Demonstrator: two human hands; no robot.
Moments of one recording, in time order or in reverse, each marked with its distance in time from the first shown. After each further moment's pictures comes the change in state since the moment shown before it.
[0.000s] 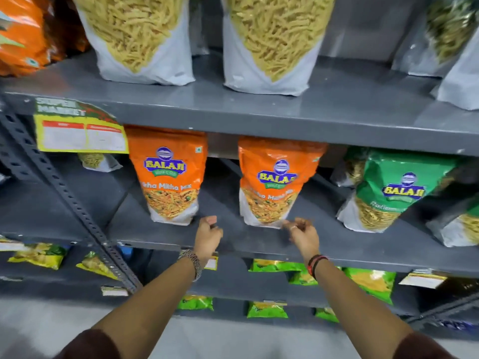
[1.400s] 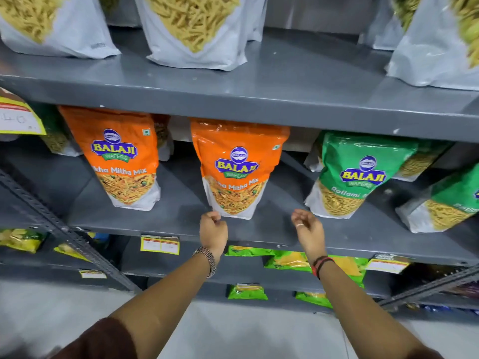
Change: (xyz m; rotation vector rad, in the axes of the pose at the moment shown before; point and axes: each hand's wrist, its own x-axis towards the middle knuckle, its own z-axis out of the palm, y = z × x) left_hand -0.038 0.004 0.131 -0.011 0.270 0.026; right_hand 0.046 0.044 -0.102 0.105 -0.004 -0.155
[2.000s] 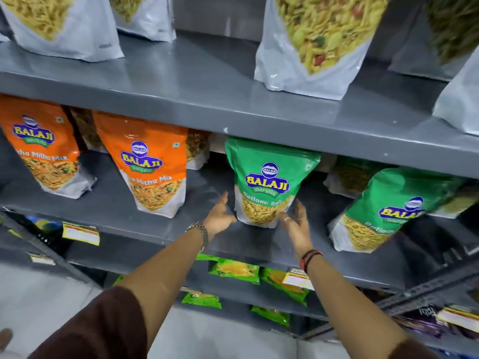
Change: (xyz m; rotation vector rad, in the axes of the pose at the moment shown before) left_hand -0.054 0.065 0.200 0.172 -0.493 0.060; right_hand 0.098 -0.013 -0.173 0.204 -0.220 0.030
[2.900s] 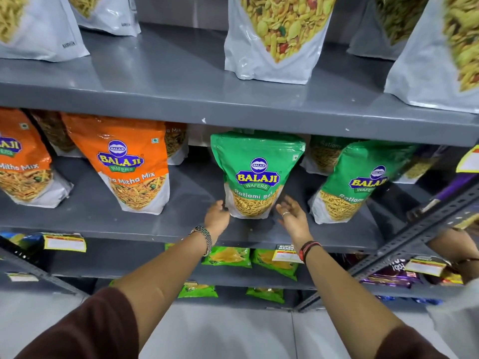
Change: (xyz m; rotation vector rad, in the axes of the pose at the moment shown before) left_hand -0.033 0.000 0.036 -0.042 0.141 -0.131; right_hand -0.019 0.008 -0.032 -0.028 0.097 0.098
